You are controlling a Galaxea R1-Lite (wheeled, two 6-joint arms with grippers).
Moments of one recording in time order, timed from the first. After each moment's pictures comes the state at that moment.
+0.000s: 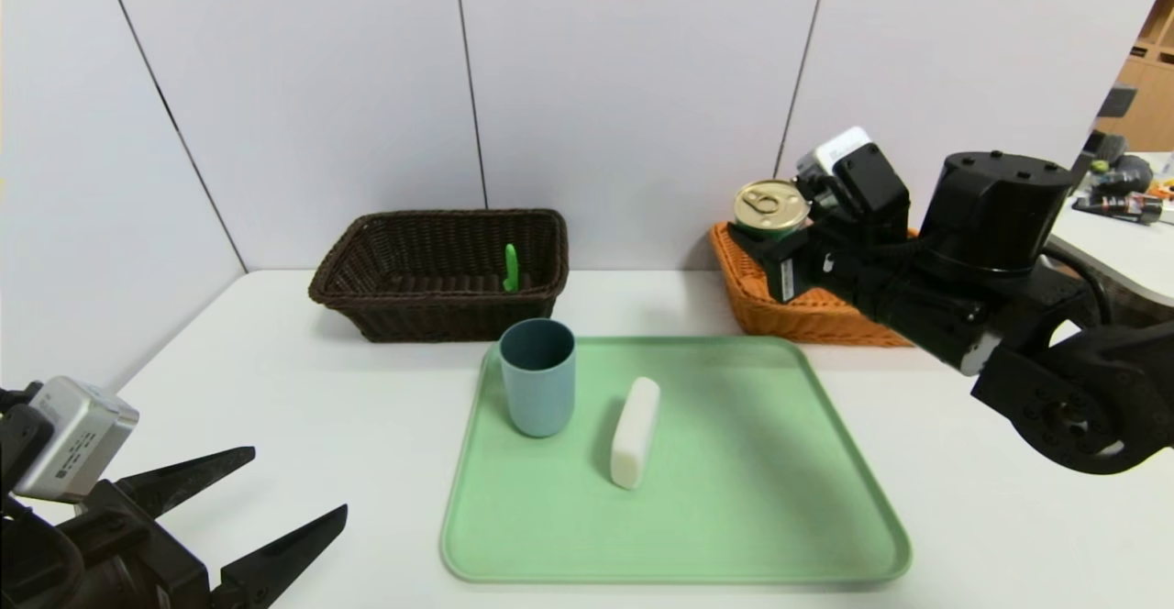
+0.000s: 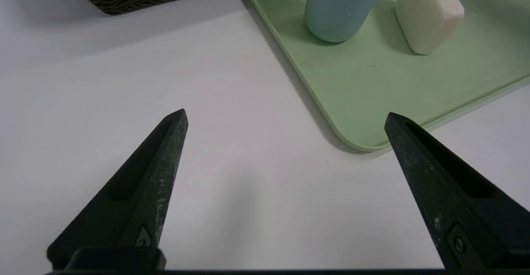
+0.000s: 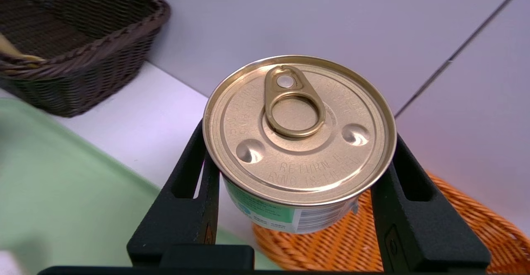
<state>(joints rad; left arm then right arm) -0.44 0.96 -0.26 -0.40 -0.03 -0.06 0.40 1.78 -0.86 -0.92 -0.05 -0.37</state>
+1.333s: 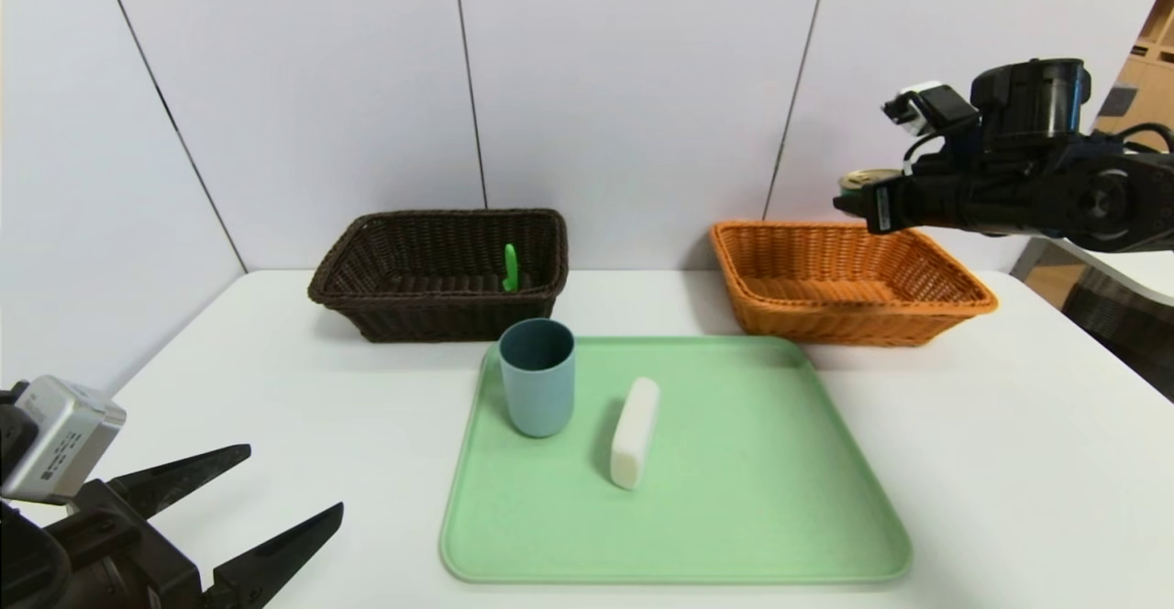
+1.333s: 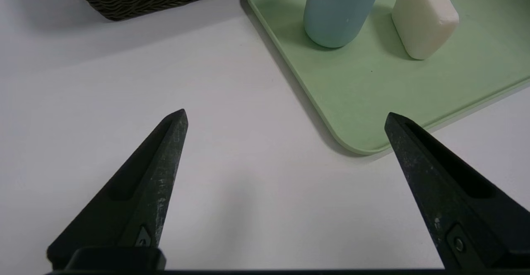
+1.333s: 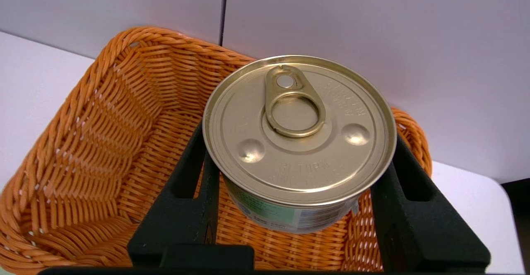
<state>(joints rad) -0.44 0.94 -0.26 -0.40 -0.03 -0.06 0.06 1.93 -1.46 -0.12 0.03 -0.24</state>
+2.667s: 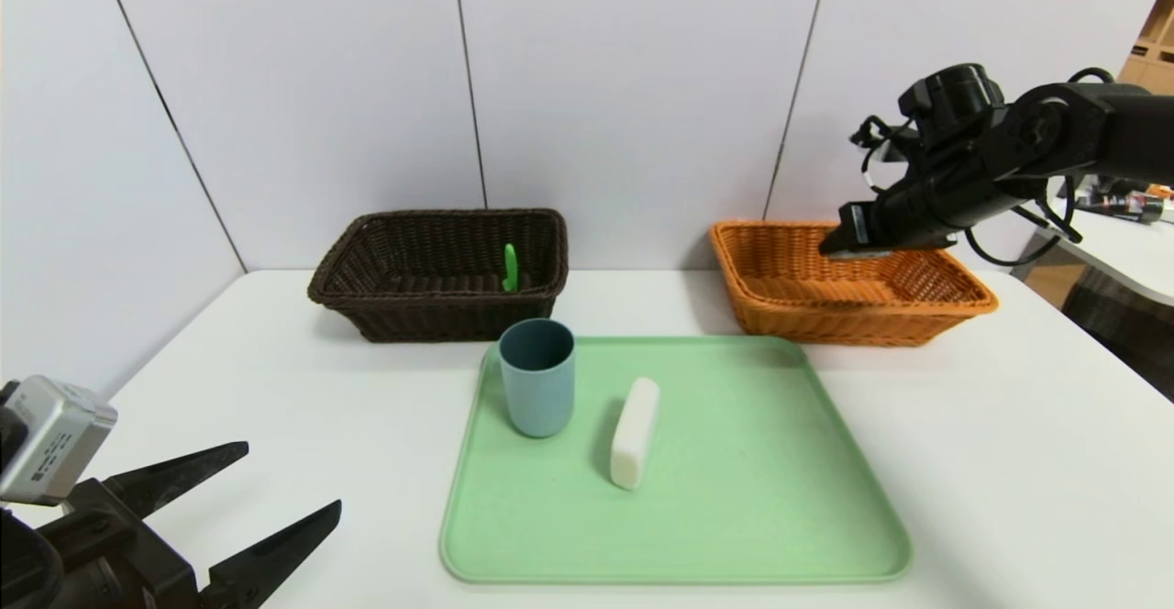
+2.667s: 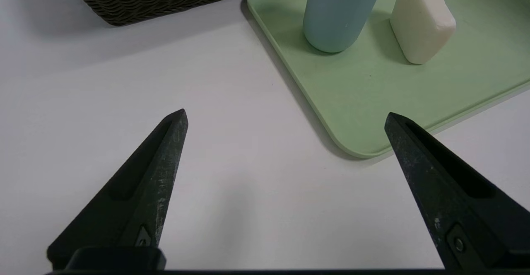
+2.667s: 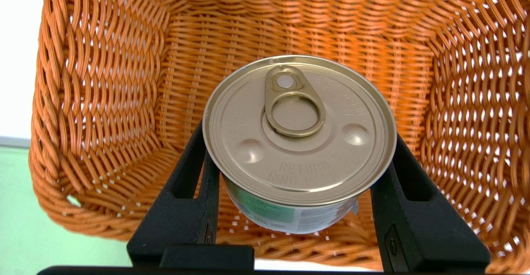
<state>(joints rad) -0.44 0.93 -0.25 -0.42 -0.03 -0.06 0.07 2.13 -1.96 0.62 0.01 -0.02</state>
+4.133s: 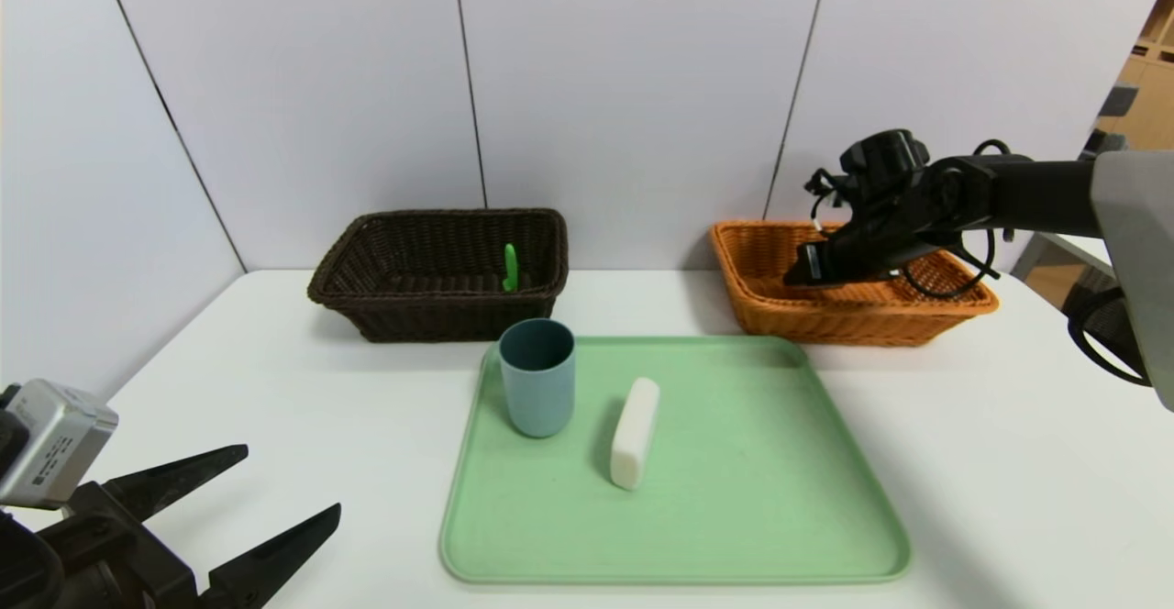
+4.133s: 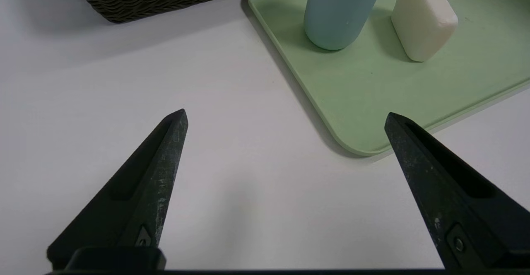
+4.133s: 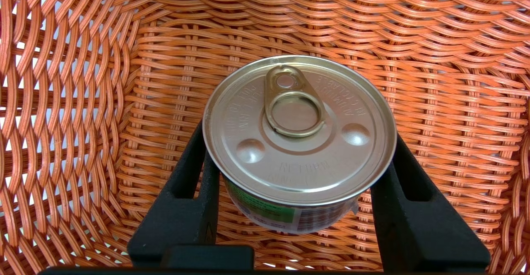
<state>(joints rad) -0.44 0.93 -0.25 -0.42 -0.03 -0.06 0.09 2.29 -1.96 0.49 0.01 -0.03</state>
